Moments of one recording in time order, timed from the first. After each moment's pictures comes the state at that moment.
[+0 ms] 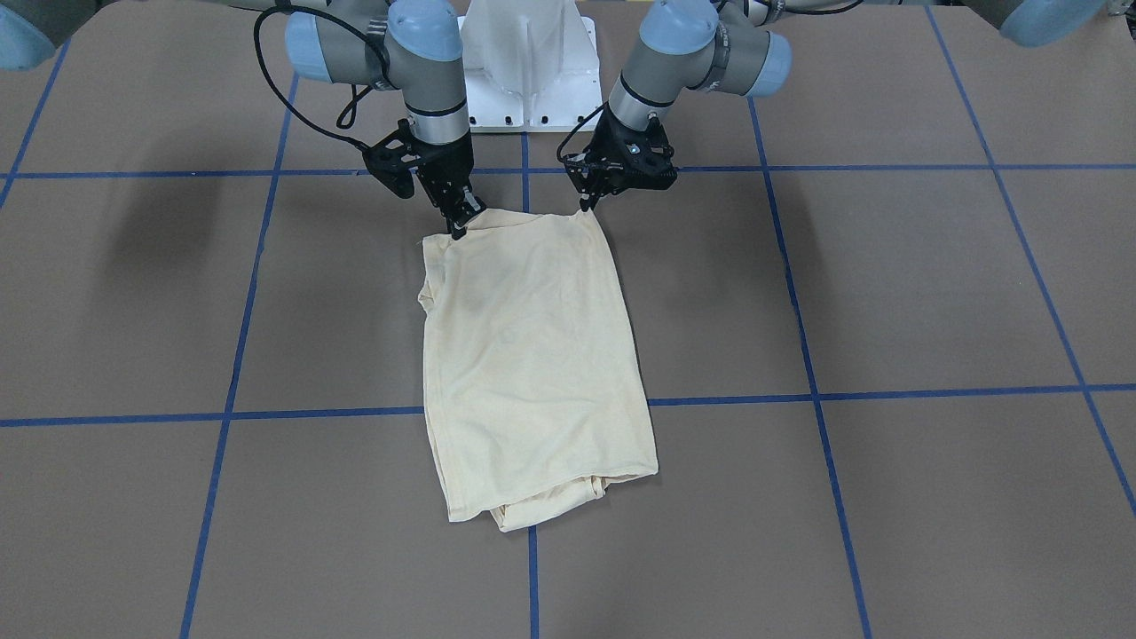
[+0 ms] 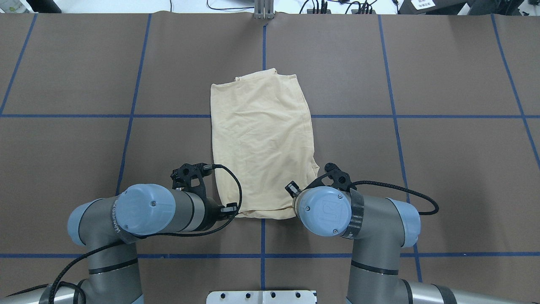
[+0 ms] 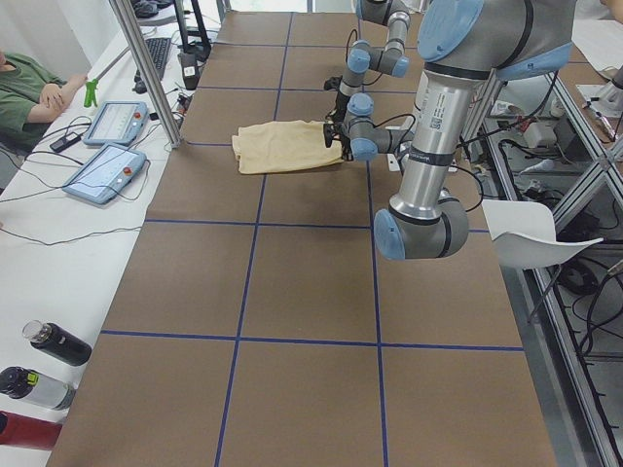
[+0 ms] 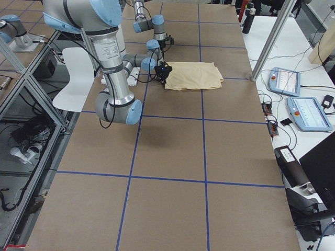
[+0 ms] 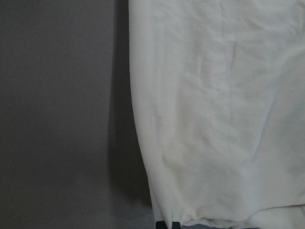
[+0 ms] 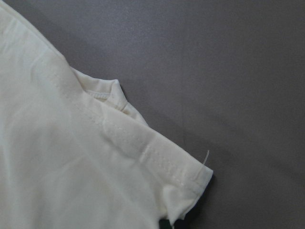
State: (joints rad) left arm -0.30 -1.98 -1.84 -2.00 -1.71 -1.57; right arm 0.27 -1.08 1.83 -1.51 1.53 2.24
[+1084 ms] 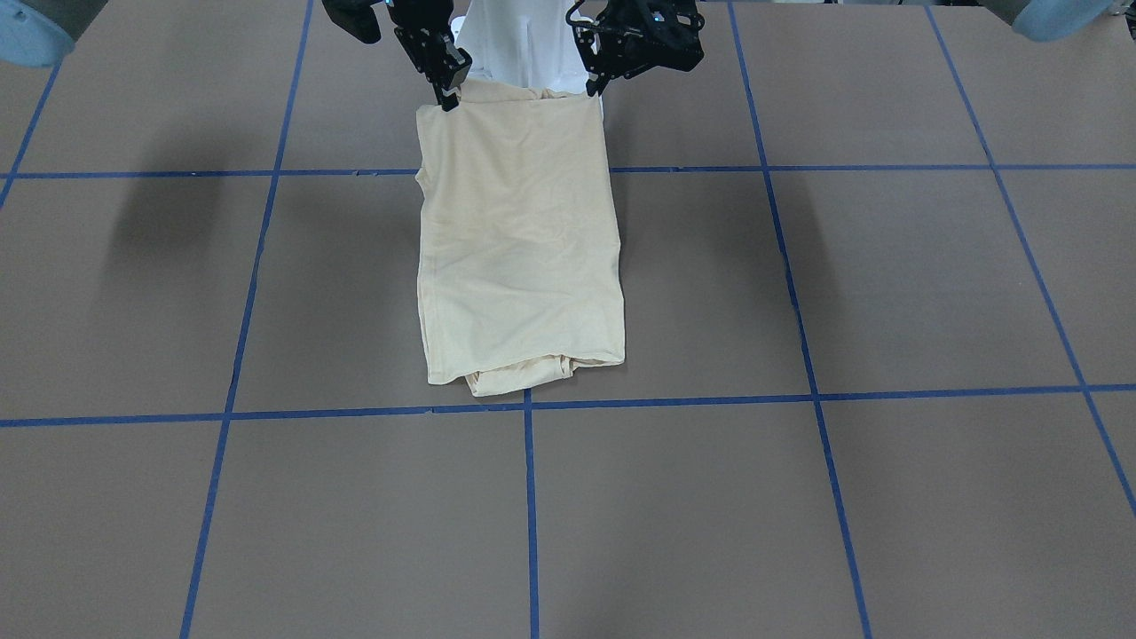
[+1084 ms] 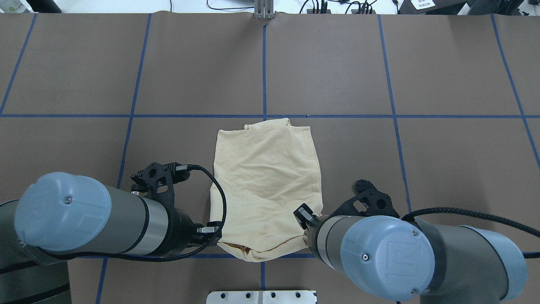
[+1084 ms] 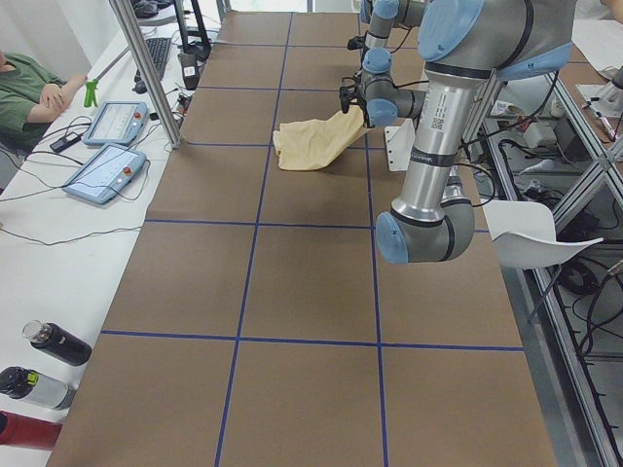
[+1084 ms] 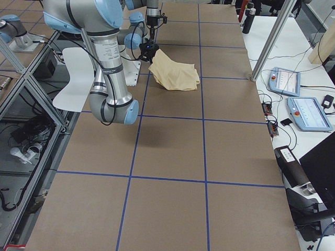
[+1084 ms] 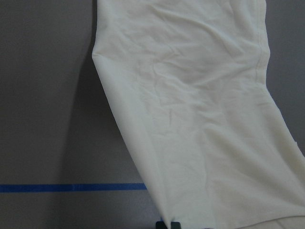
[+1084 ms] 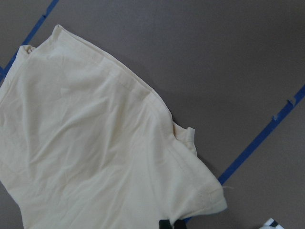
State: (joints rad) left arm -0.32 -1.95 -2.25 -1.63 -1.87 -1.53; right arm 0.19 -1.09 2.27 -1.88 1.53 2.30
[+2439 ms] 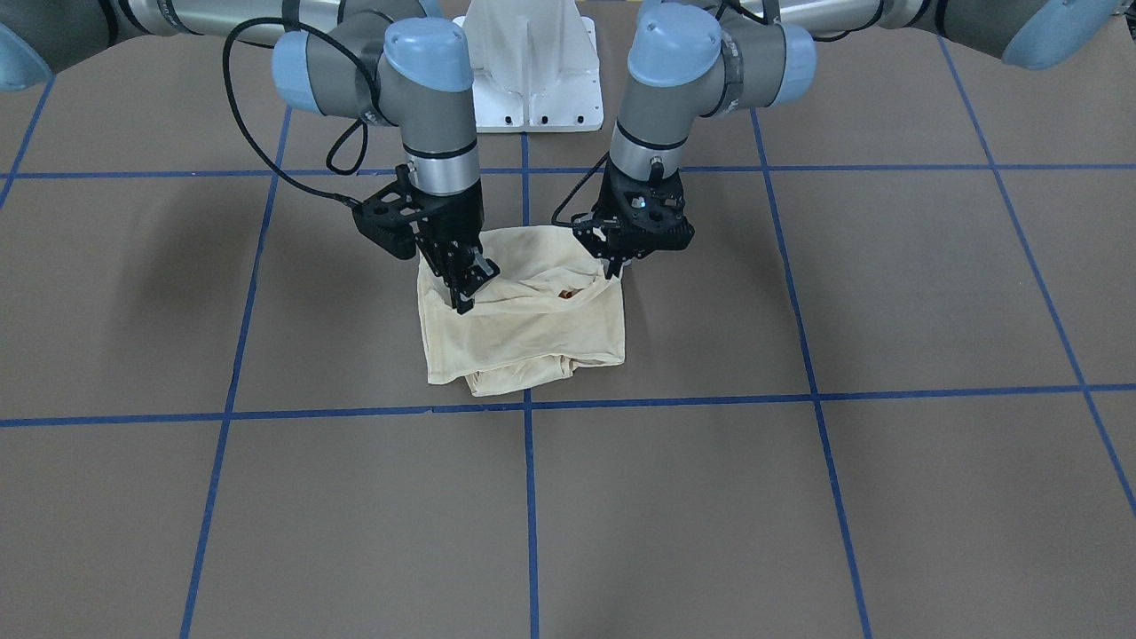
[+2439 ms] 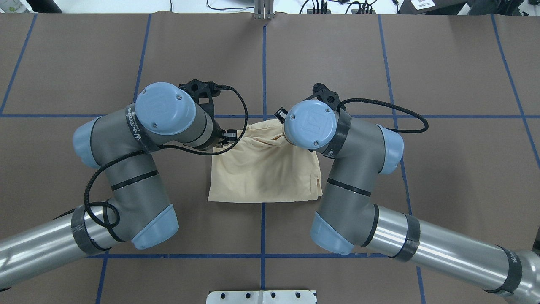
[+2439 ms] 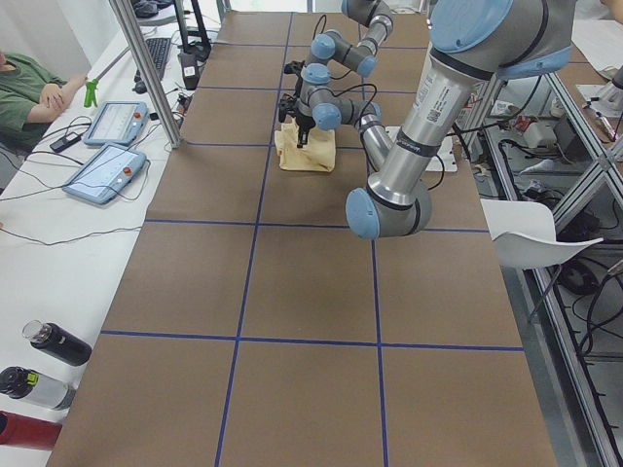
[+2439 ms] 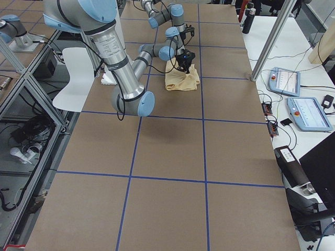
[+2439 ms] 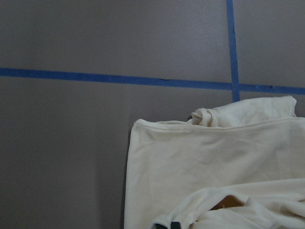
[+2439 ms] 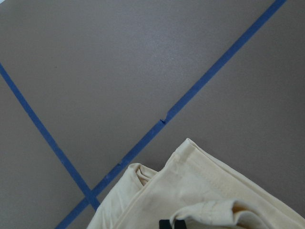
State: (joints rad) left arm -0.56 -2.20 -1.70 -1.72 -1.77 -1.25; right arm 0.50 -0.88 1.62 -1.47 1.53 2.02
